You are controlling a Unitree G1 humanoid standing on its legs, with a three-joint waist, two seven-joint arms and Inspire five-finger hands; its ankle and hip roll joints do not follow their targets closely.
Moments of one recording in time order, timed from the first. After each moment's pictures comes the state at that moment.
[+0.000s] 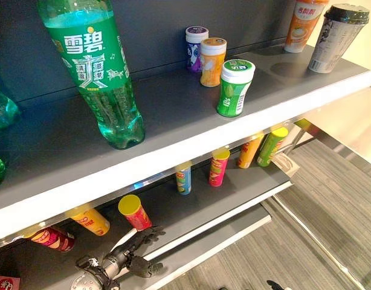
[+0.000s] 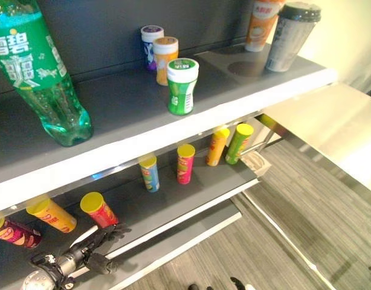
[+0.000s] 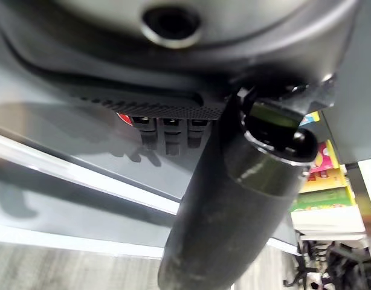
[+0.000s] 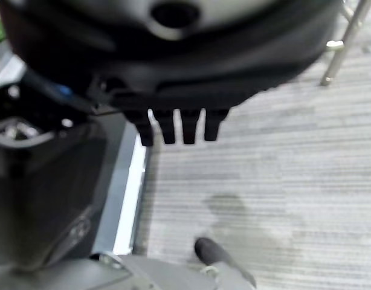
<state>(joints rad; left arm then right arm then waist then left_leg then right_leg) 0.33 0.66 -0.31 0.16 -0.06 -0.17 -0.17 0.38 -0.31 0.15 0.85 -0.30 -0.20 -0.29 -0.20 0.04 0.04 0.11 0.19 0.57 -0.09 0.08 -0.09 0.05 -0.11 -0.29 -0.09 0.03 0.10</state>
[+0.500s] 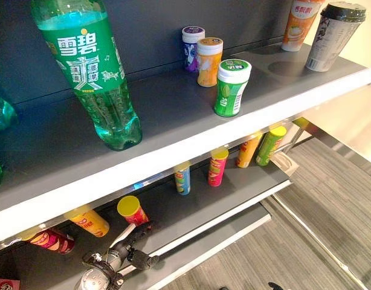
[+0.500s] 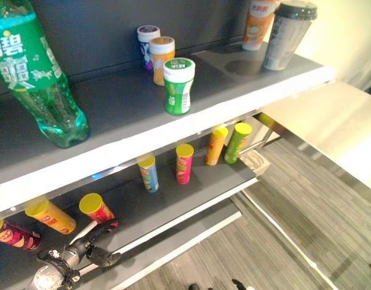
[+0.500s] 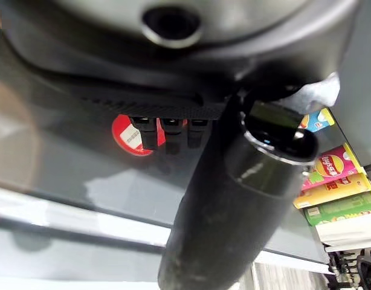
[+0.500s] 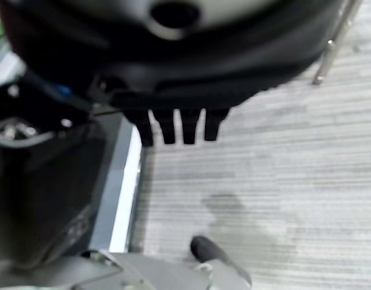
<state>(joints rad) 0.22 0.58 -0.31 0.29 0.08 -0.17 -0.06 0.39 -0.31 0.14 0.84 -0.30 -0.19 -0.29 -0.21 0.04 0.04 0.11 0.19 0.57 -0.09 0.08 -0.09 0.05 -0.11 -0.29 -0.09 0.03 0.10</state>
